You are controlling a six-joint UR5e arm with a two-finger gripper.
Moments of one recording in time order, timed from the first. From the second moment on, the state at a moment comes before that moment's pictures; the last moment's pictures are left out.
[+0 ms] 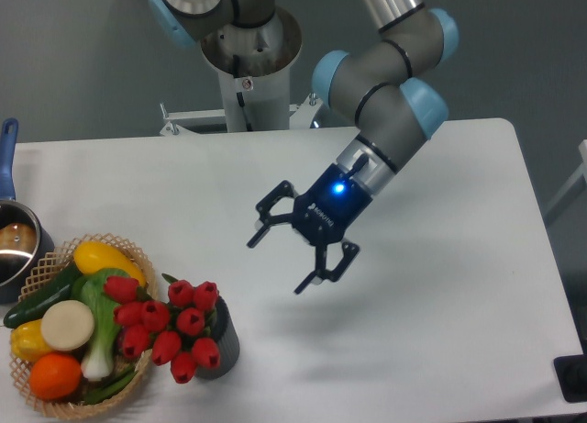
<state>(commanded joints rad) 2.60 -1.97 -1.77 -0.79 0.40 1.25</state>
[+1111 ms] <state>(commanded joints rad) 2.47 -2.05 -1.71 -0.78 0.39 1.24</state>
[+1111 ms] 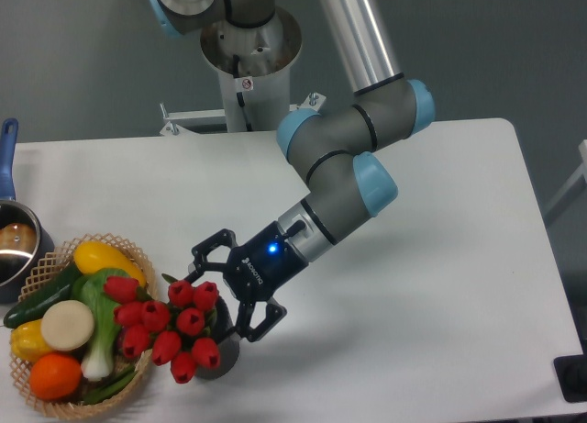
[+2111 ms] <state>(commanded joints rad) 2.51 -1.99 -1.68 -0.78 0.39 1.14</state>
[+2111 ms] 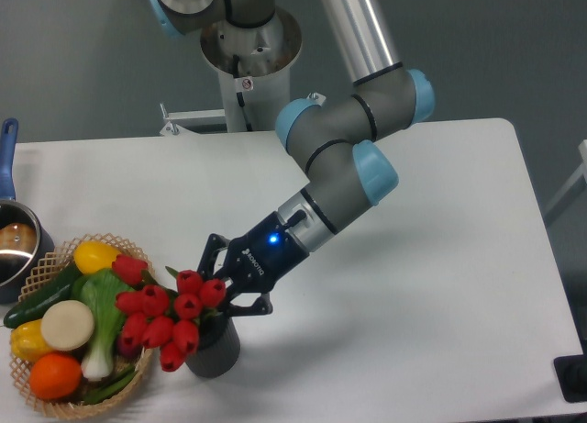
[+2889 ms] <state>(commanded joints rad) 2.53 -1.96 -1.64 -0.78 0.32 0.94</state>
